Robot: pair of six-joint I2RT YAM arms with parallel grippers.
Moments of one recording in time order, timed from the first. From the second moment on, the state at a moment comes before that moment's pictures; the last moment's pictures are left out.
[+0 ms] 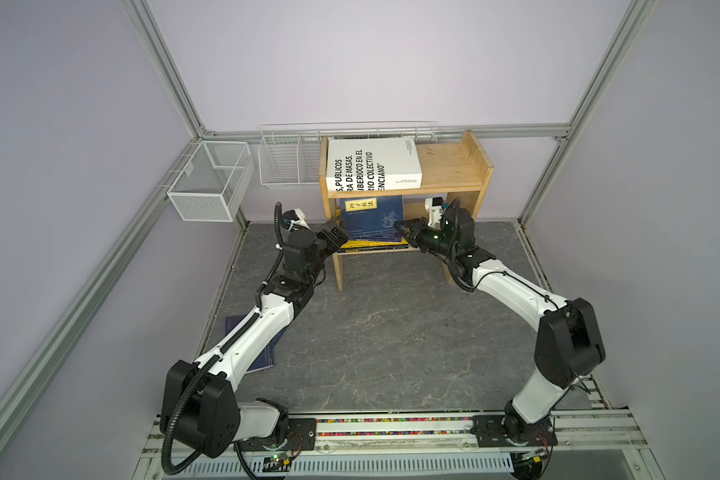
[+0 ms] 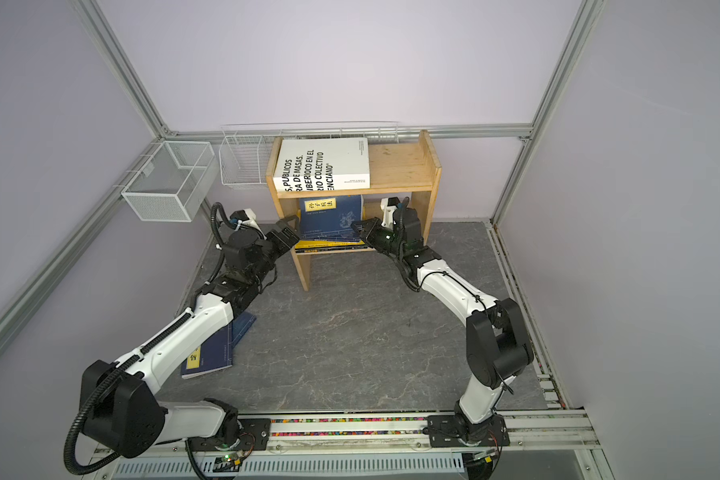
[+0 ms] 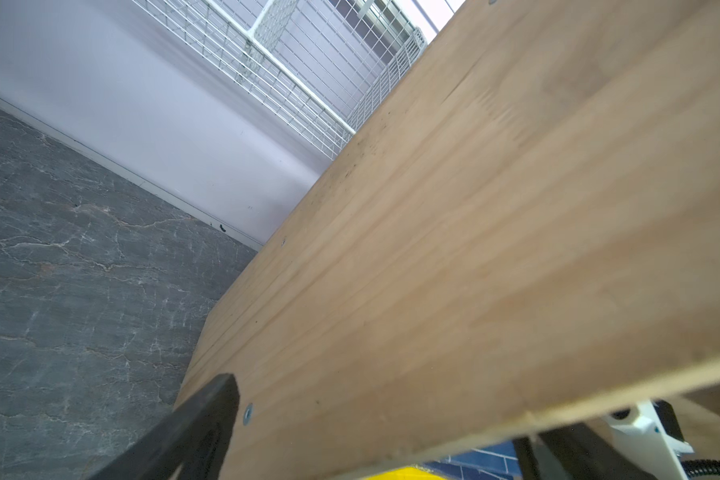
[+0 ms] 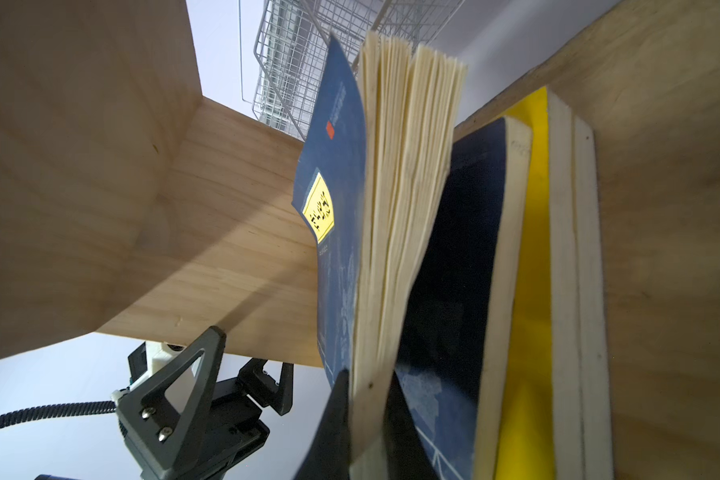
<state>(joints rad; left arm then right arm) -0.42 1.34 1.04 0.16 -0.15 -0.77 0.46 1.72 1.35 0.19 -0.45 1.03</state>
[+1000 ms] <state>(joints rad) -0.42 1.35 1.02 0.17 -0.13 -0.78 0.56 1.67 1.49 -0.21 -0.06 0.67</state>
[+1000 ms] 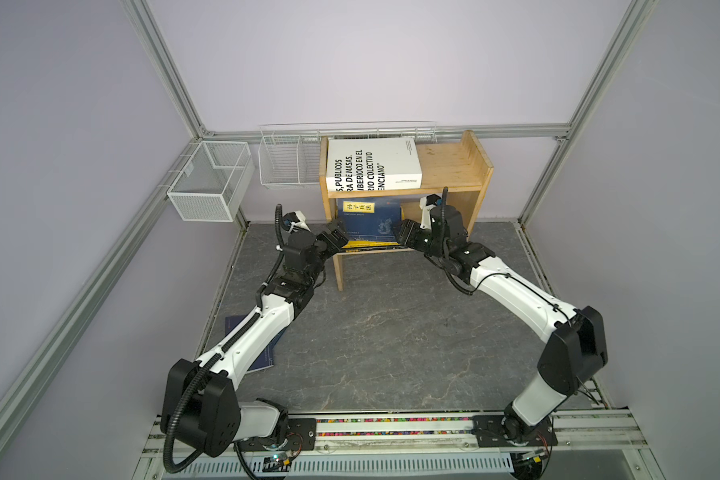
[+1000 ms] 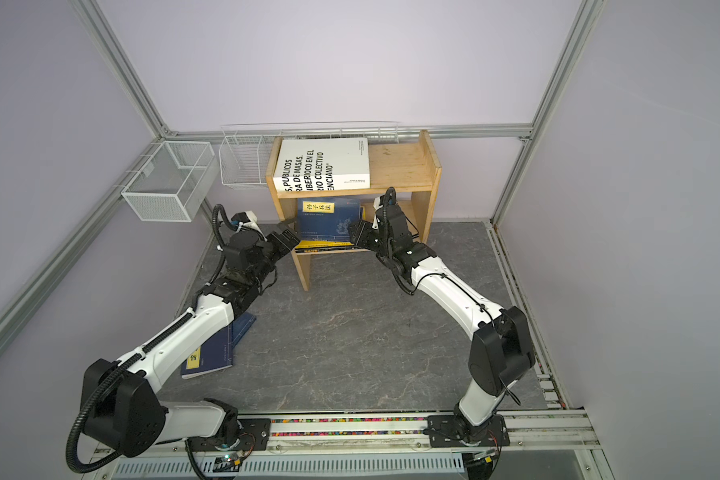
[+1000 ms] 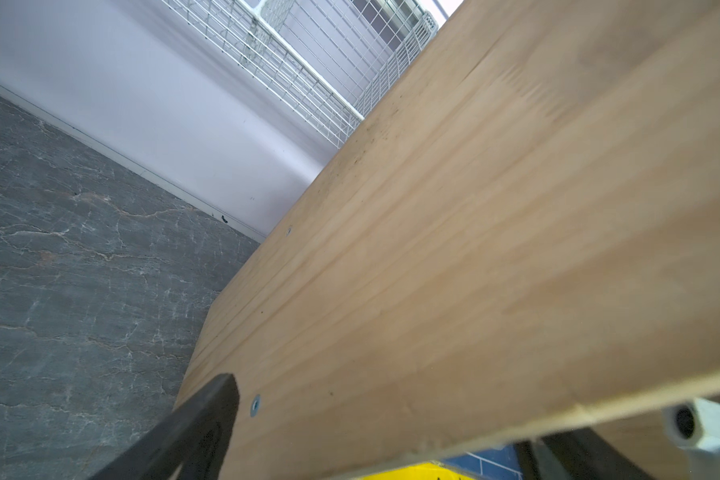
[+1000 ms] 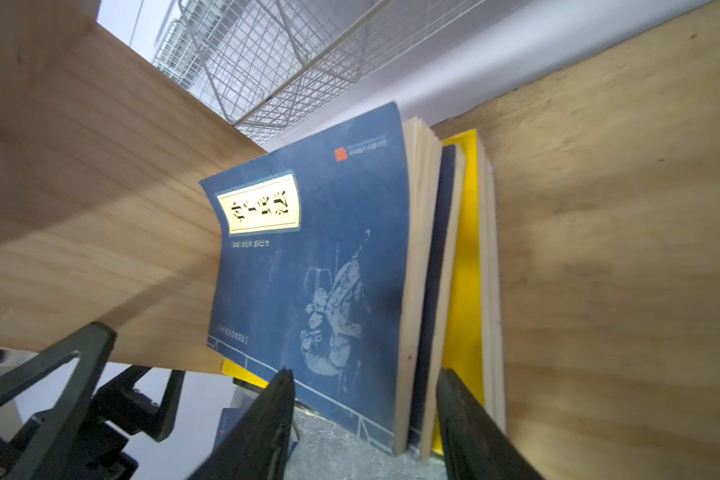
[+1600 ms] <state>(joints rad) -0.41 1.36 1.02 0.18 -0.10 -0.78 0.56 1.77 1.64 -0.34 -0.02 0.57</state>
